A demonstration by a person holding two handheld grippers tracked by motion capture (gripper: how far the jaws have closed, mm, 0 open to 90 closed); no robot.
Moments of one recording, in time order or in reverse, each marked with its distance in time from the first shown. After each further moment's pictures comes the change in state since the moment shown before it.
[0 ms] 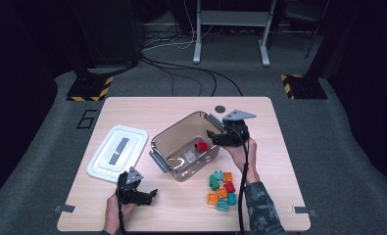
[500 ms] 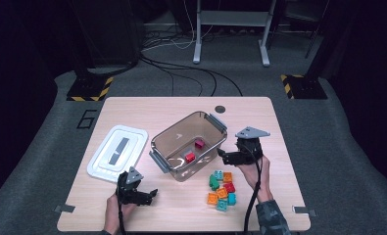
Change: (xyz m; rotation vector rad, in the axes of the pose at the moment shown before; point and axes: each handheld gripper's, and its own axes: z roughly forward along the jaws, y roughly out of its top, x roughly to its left) left arm 0.000 0.000 0.000 0.004 -0.003 -0.002; right arm 0.003 -0.045 -0.041 0.045 -0.025 0.014
